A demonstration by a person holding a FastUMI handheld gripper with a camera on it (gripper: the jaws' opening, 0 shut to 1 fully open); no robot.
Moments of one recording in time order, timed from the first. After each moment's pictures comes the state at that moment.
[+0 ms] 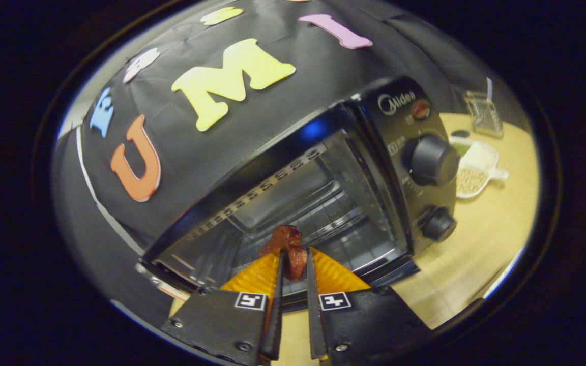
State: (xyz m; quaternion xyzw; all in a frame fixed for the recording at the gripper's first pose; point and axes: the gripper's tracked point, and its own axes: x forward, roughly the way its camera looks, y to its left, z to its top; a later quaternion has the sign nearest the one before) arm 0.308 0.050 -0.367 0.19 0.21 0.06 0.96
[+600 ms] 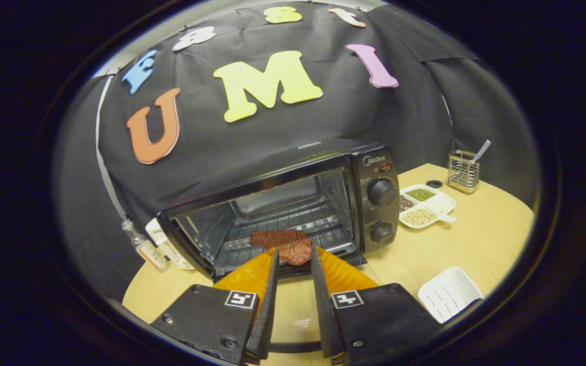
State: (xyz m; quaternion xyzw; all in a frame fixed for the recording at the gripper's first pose) arm 0.207 0.037 -0.335 0.10 0.17 0.06 0.98
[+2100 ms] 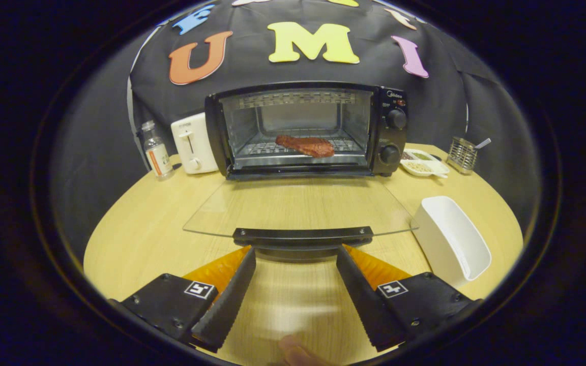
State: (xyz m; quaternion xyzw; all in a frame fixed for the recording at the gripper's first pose) arm 0.097 0.049 -0.445 -0.05 0.30 0.07 0.95
